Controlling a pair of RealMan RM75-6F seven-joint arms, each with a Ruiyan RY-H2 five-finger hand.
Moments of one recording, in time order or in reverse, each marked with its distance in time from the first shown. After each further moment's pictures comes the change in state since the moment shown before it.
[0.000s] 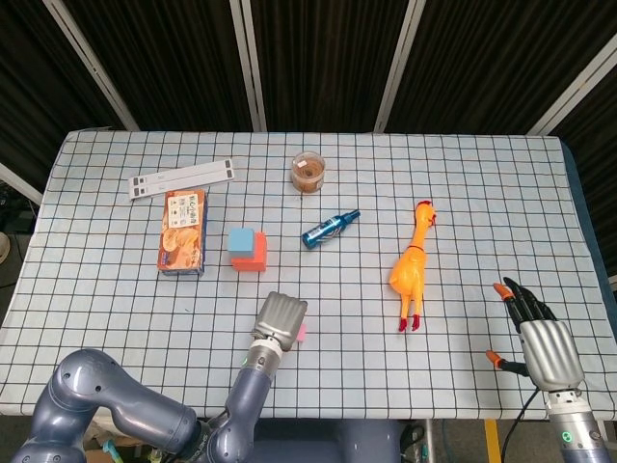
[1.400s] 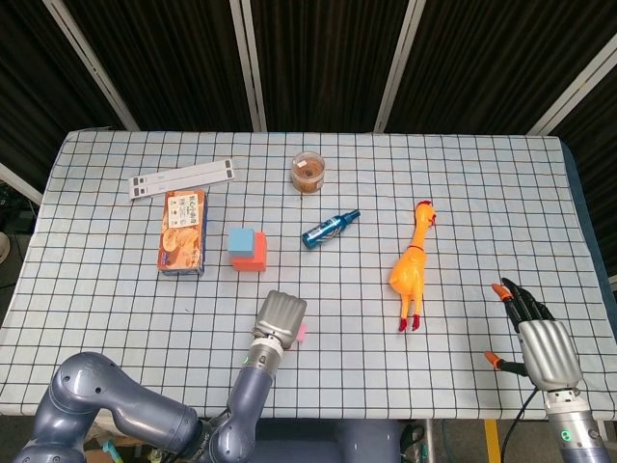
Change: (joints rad) left arm 0.023 -0.016 -0.017 0.022 0.013 -0.011 0.038; right arm 0.003 0.001 -0.002 0.001 0.003 -0.009 0.014
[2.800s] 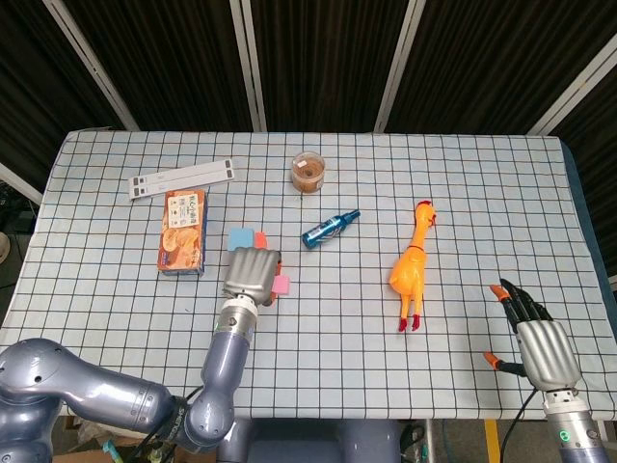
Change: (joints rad) left arm 0.018 0.242 -0.262 -0.194 -0.107 0.129 0.017; right arm 0.002 -0.004 -0.003 -0.002 0.001 -0.007 -0.013
